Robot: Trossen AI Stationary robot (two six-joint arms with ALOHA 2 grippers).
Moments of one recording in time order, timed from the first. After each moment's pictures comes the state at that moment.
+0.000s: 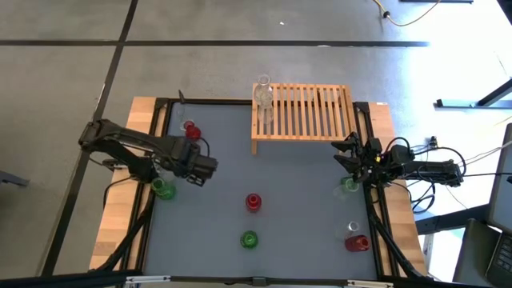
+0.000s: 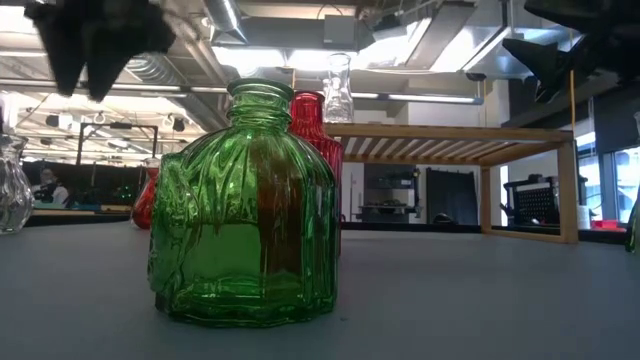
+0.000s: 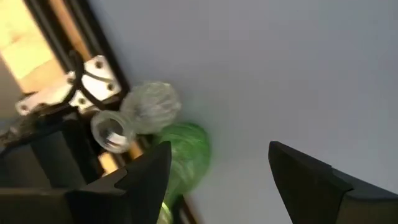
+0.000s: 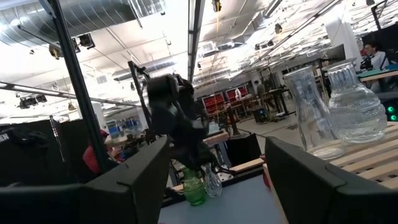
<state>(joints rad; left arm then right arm) -0.14 1.42 1.21 -1.57 -0.07 -1.35 0.02 0.02 0.06 0.31 0.11 0.29</state>
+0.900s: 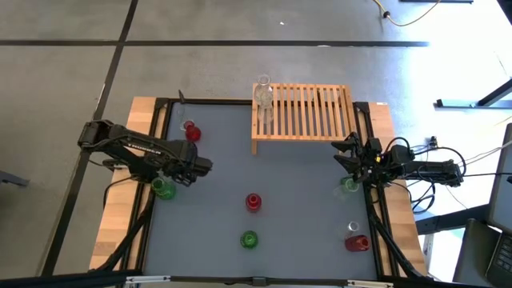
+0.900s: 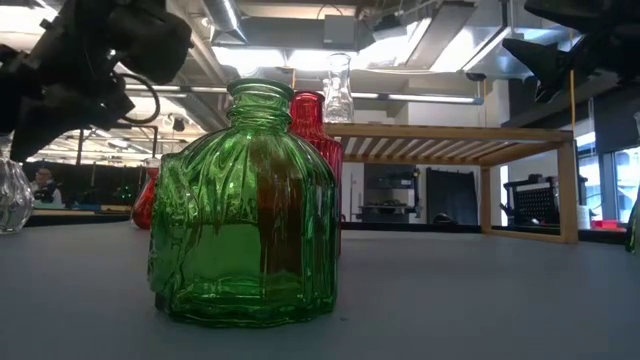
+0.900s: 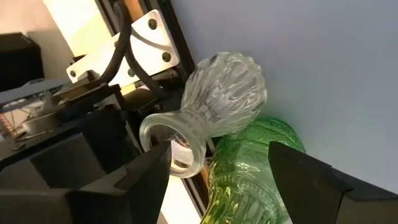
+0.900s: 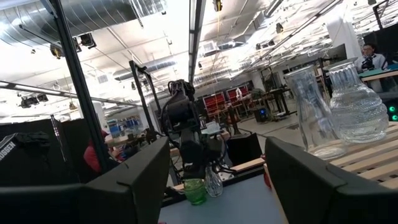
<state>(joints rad) -0.05 1.41 0.90 -1.56 0.01 -1.28 0.02 0.02 0.06 0.31 0.10 0.29</state>
